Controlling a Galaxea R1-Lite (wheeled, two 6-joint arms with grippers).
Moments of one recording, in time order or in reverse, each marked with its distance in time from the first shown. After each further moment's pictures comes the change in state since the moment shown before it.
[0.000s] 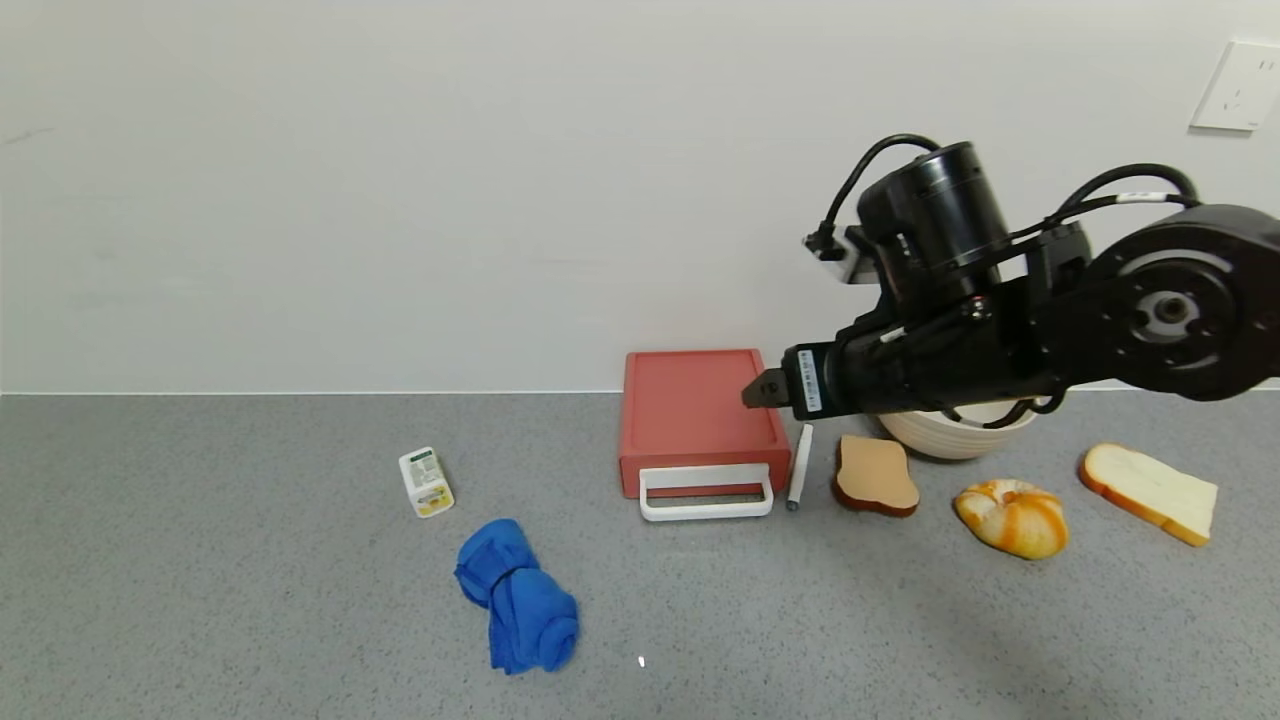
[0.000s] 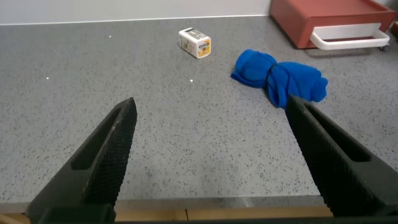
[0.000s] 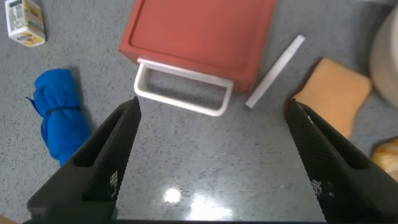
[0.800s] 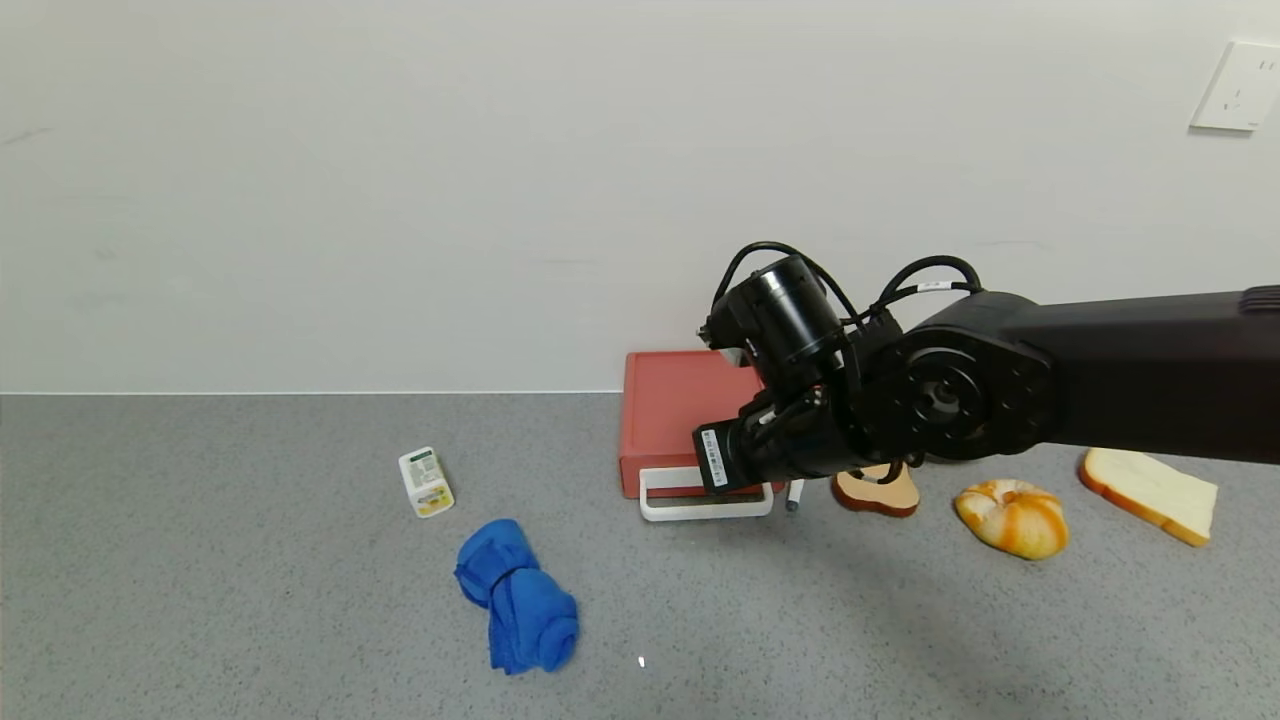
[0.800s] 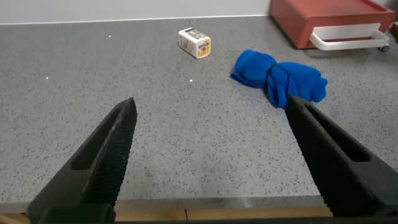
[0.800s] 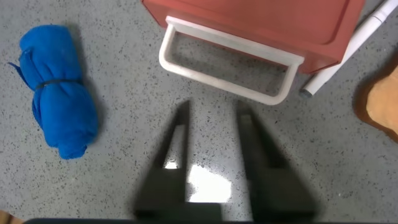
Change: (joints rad) left arm 0.000 0.000 0.000 0.000 0.000 -0.003; right arm 0.111 0.187 -0.093 0.043 -0.021 0.041
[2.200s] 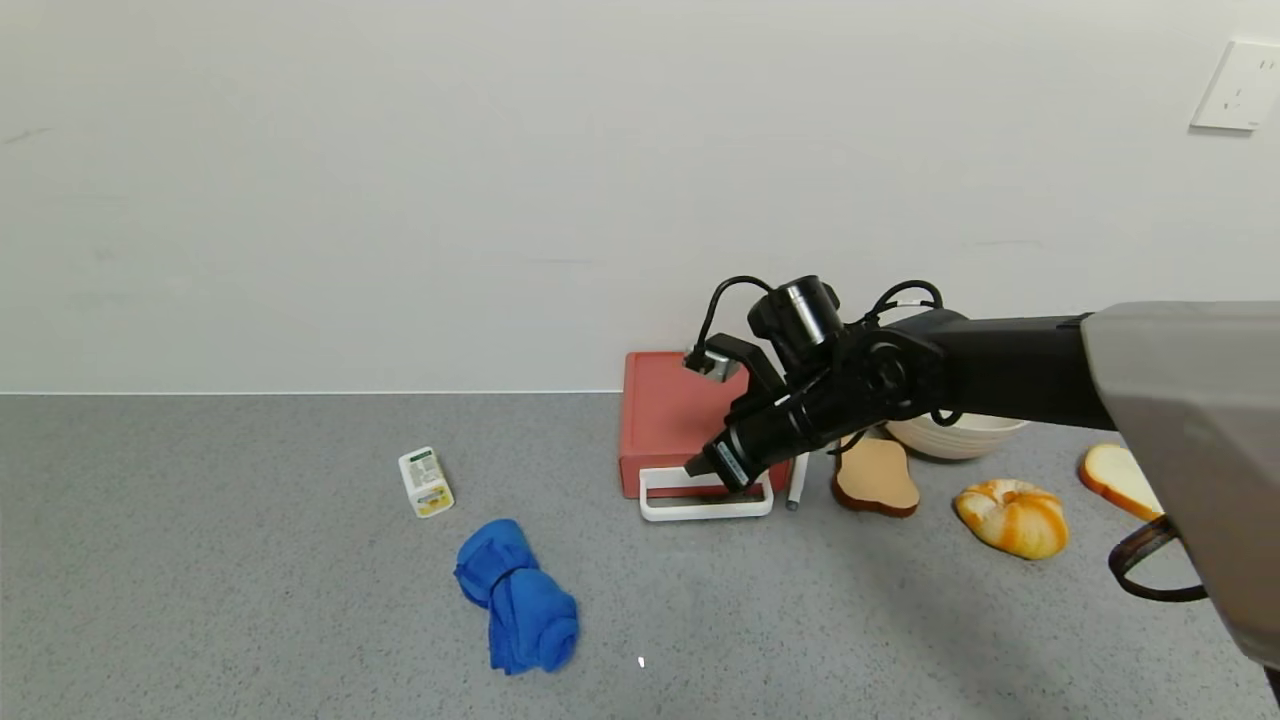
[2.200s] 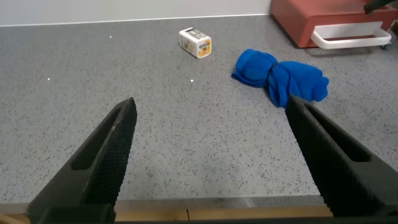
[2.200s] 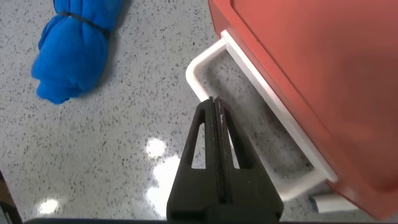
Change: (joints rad) left arm 0.000 0.000 0.000 0.000 0.002 0.009; right arm -0.178 0.220 -0.209 0.005 0.584 -0.562
